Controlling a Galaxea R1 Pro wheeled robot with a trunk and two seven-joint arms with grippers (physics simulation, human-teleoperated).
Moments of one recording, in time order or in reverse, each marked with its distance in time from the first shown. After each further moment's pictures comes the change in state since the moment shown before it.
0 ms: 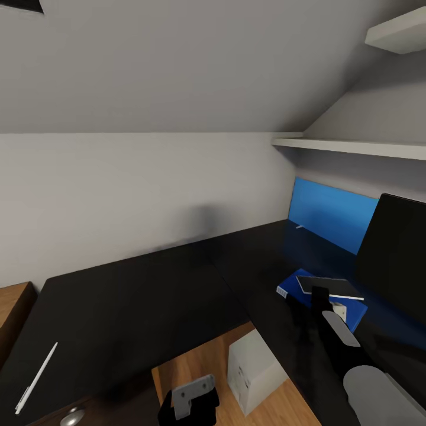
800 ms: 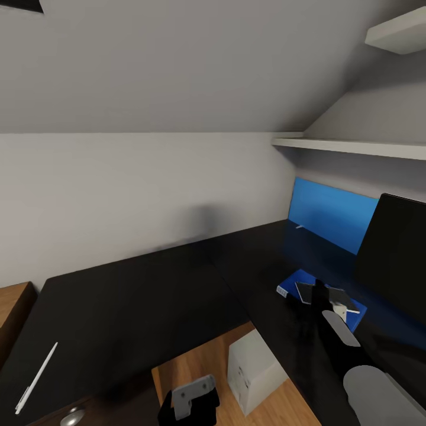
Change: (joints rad) left arm 0.000 -0.001 -0.001 0.000 0.000 0.000 0.001; right arm 0.000 0.001 -0.002 -0.003 0.000 -0.002 -0.001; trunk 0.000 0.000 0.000
